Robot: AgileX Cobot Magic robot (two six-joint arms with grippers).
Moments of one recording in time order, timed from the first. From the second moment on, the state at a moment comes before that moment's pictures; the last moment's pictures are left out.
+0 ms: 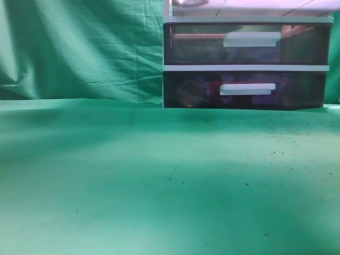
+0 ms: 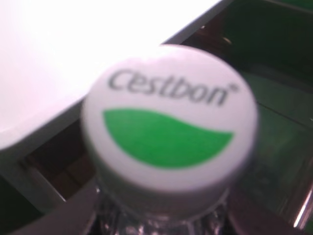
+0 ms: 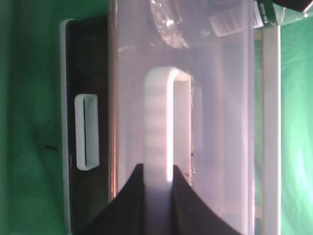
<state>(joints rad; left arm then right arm) -0.52 1.88 -1.89 -0.55 0.60 0.66 0.33 1.24 -0.82 -1.65 0.01 0.23</state>
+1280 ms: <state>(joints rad) -0.69 2.11 -1.98 -1.74 0.34 1.90 0.33 1.24 -0.81 -1.66 0.01 0.29</state>
